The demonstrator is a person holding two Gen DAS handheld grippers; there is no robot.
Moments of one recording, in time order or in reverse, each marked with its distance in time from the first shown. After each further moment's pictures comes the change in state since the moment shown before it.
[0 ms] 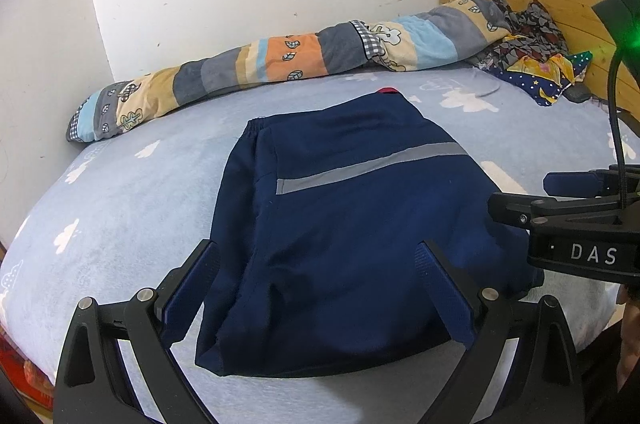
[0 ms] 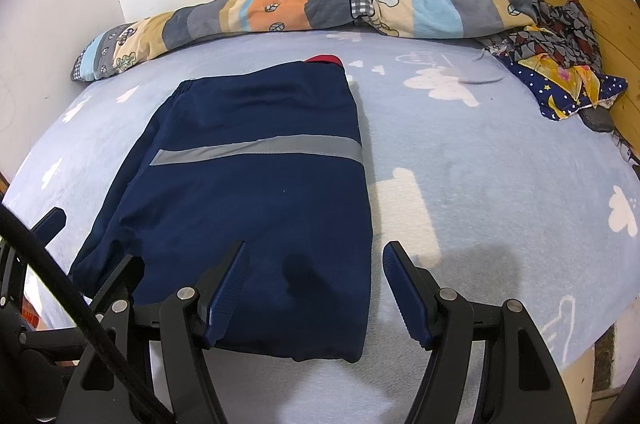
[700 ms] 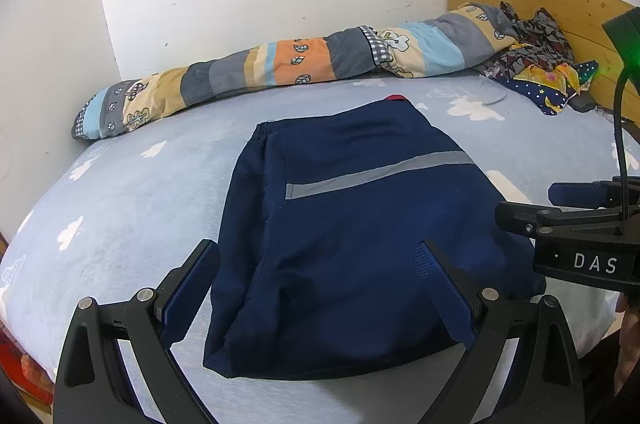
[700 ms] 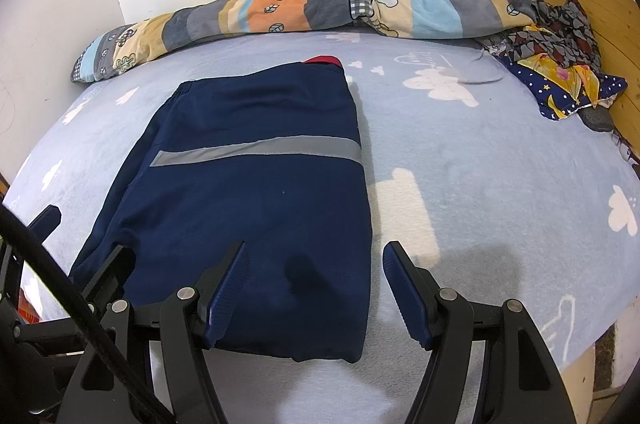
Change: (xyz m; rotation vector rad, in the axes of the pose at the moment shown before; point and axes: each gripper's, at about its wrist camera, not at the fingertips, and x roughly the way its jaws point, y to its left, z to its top) left arm -0.002 0.006 0.004 -0.020 -0.004 0.013; right arm -0.002 -0.002 -0.001 0.006 0.001 -0.003
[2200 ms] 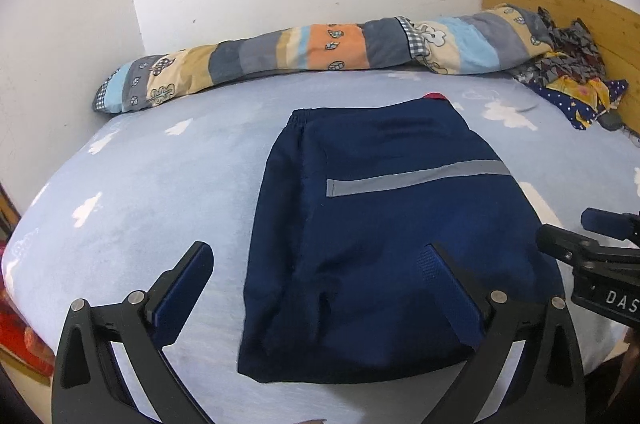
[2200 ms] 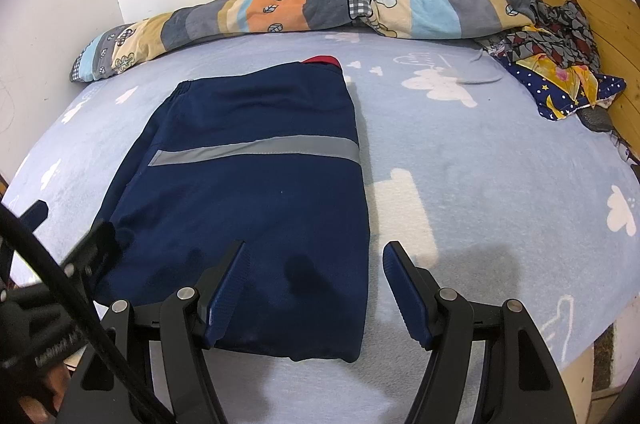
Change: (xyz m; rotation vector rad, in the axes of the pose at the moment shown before) left arm 0.009 0.024 0.012 -0.073 0.068 0.089; right arm -0.004 -0.003 -0.003 0.002 0.000 -0.007
